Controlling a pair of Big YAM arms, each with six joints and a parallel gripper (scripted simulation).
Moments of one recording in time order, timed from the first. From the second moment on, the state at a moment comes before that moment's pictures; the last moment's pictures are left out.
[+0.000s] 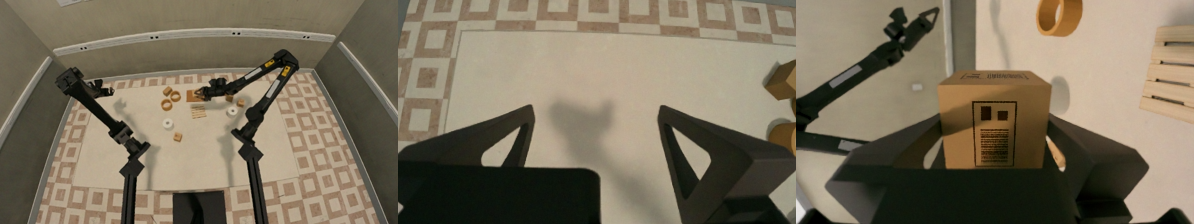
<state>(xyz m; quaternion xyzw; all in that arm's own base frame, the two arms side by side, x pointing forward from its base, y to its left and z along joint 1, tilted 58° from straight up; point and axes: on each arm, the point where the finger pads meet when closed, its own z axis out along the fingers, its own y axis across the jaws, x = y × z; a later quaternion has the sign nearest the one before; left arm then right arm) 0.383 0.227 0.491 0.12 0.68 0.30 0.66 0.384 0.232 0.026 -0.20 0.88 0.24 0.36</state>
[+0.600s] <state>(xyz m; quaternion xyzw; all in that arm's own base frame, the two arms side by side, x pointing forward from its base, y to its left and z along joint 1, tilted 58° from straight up) 0.448 0.178 0.447 0.14 0.68 0.16 0.70 0.384 0.236 0.031 -0.20 0.88 0.24 0.37</state>
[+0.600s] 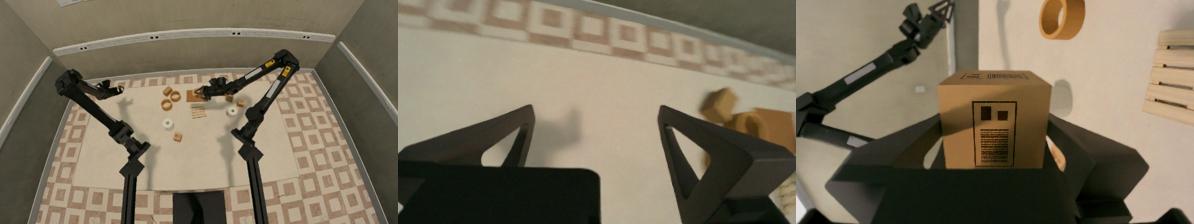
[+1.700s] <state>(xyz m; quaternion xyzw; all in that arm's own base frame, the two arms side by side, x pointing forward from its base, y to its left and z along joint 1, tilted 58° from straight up) 0.460 -0.251 0.041 0.19 0.72 -0.55 0.38 0.384 0.236 0.031 -0.20 0.88 0.24 0.37</state>
